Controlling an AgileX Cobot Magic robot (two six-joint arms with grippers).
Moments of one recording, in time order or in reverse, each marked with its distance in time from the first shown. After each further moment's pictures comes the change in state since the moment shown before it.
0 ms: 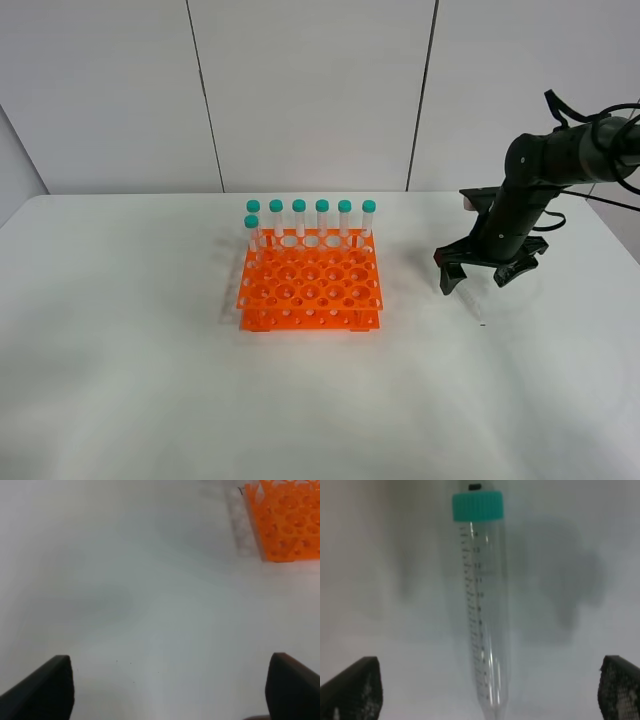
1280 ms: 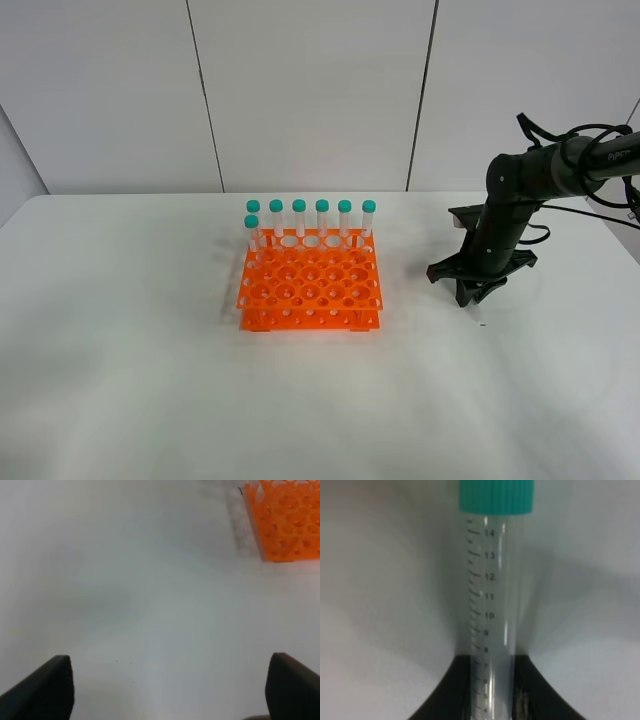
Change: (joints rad) left arm 0.000 0.000 0.000 0.000 0.000 0.000; right arm 0.023 0.071 -0.021 -0.048 0.009 0.033
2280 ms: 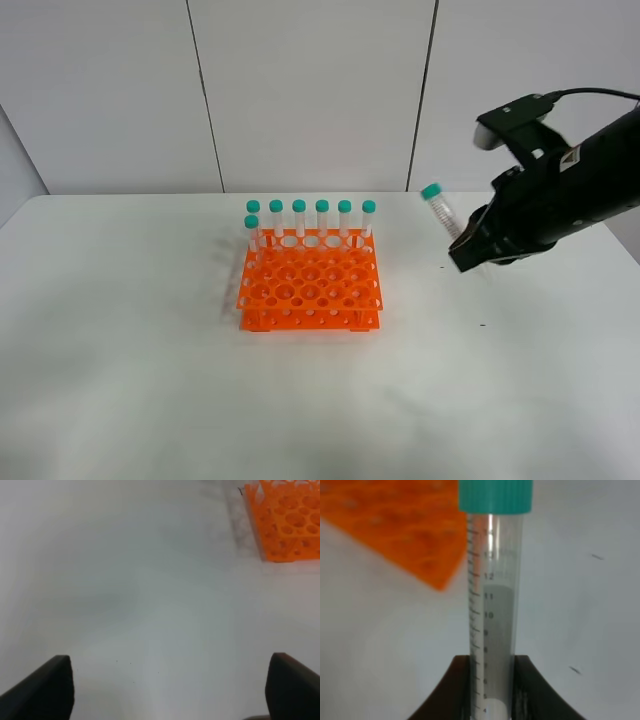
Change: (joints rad) left arm 0.000 0.000 0.000 0.000 0.000 0.000; right arm 0.247 -0.839 0.463 0.245 -0.124 -0.376
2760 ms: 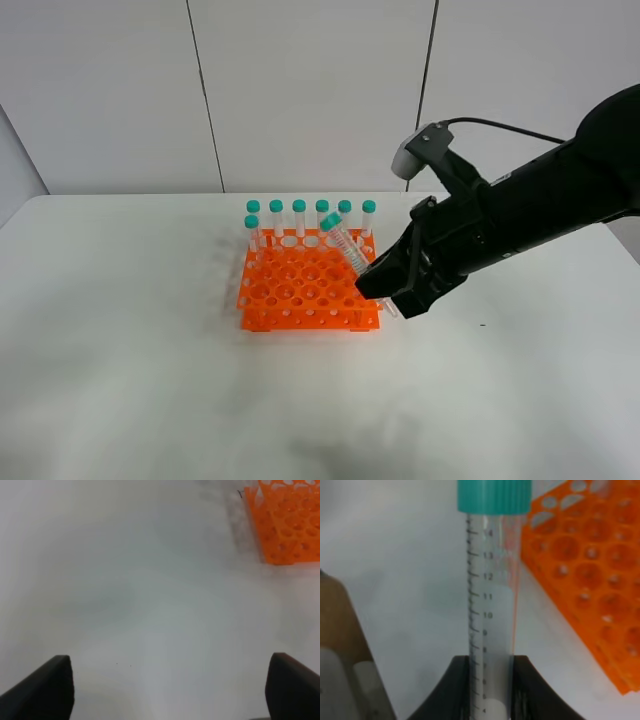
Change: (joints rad) left arm 0.000 0.000 0.000 0.000 -0.006 0.000; right arm 0.043 0.121 0.017 0.566 0.035 -0.615
